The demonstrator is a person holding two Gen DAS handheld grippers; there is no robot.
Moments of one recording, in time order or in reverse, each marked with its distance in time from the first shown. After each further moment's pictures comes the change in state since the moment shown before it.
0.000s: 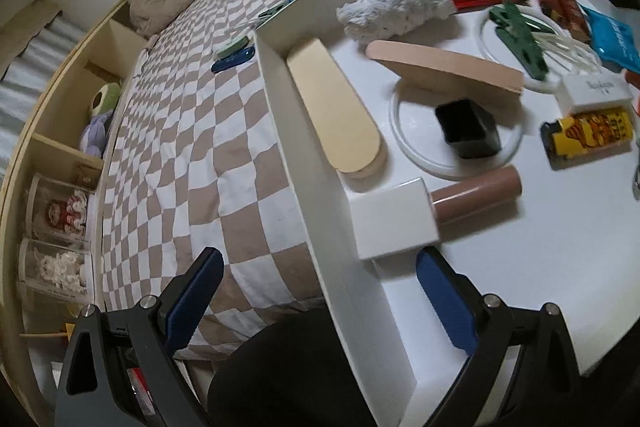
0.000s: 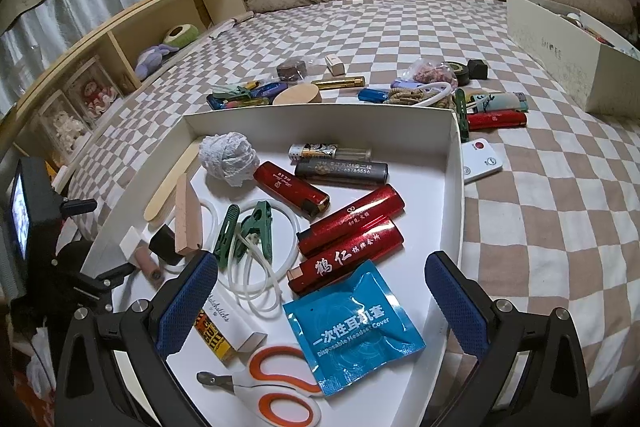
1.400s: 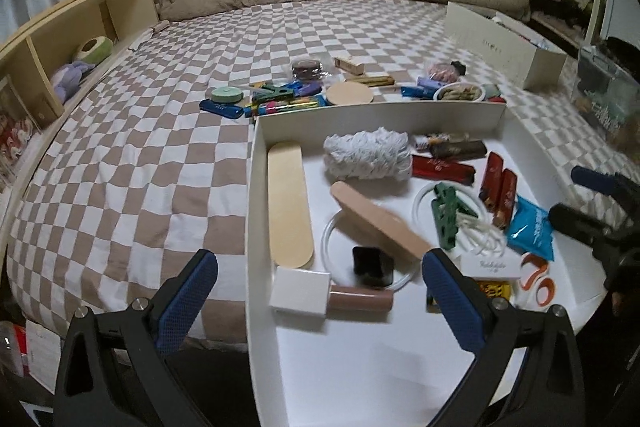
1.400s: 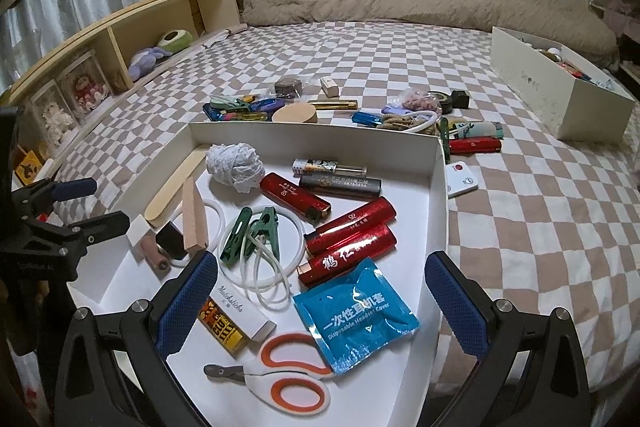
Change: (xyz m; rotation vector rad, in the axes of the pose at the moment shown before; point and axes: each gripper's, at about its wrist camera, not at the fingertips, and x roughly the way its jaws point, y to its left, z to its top) left arm -0.050 0.026 0.022 -0.422 -0.268 -0.342; right arm -0.026 0.028 -0.007 -0.055 -0.076 -0.115
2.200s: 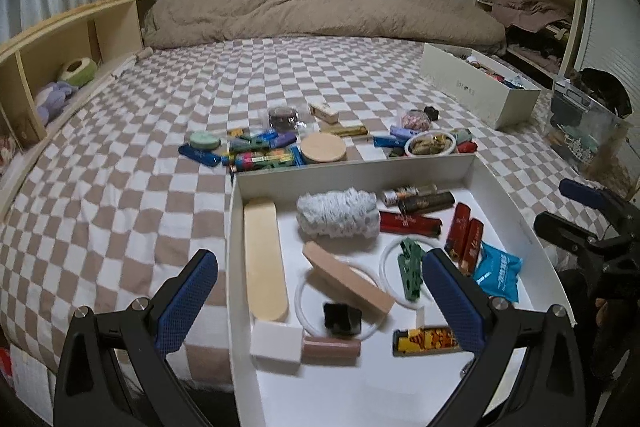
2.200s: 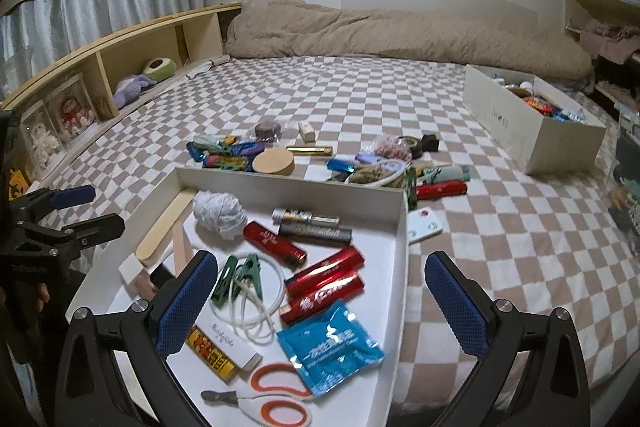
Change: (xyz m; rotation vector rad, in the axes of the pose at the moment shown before) left arm -0.018 0.000 0.029 -0.002 -0.127 -0.096; right arm -0.027 -0.004 0.026 -0.001 -0.115 -0.091
